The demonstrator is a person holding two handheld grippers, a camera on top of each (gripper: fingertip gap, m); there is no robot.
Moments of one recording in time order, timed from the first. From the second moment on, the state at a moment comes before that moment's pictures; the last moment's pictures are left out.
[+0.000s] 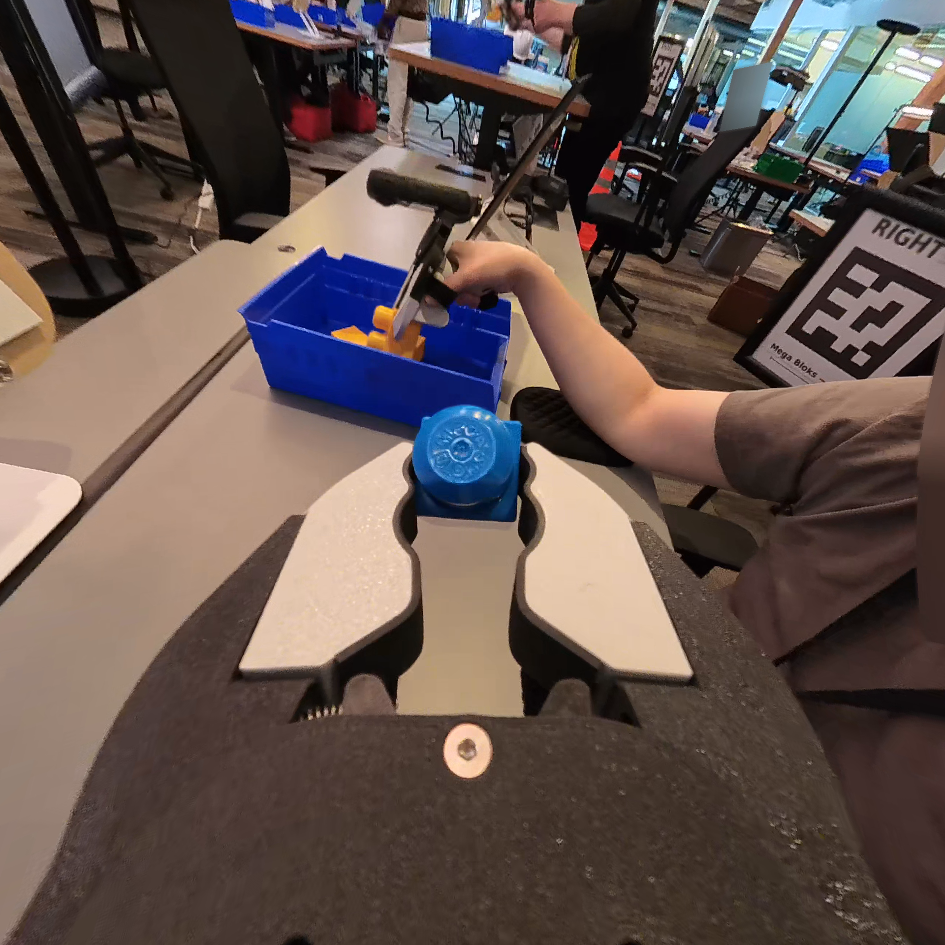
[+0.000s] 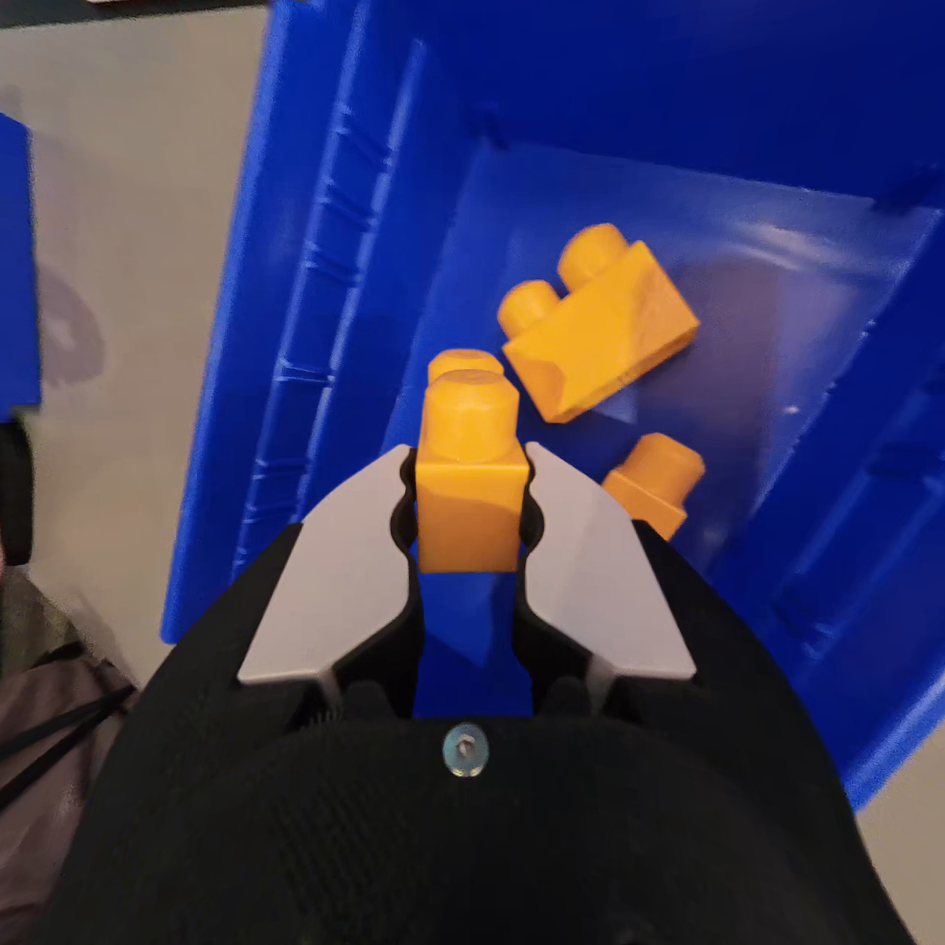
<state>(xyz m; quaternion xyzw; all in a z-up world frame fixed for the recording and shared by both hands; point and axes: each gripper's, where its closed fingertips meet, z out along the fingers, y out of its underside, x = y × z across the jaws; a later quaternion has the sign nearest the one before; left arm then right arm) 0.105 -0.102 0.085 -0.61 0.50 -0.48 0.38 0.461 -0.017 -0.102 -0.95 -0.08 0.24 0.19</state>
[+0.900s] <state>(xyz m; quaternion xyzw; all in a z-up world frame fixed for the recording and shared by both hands) 0.097 -0.148 0.017 -0.66 0.62 -0.39 0.17 0.150 -0.115 0.036 -0.43 -0.70 0.02 0.57</state>
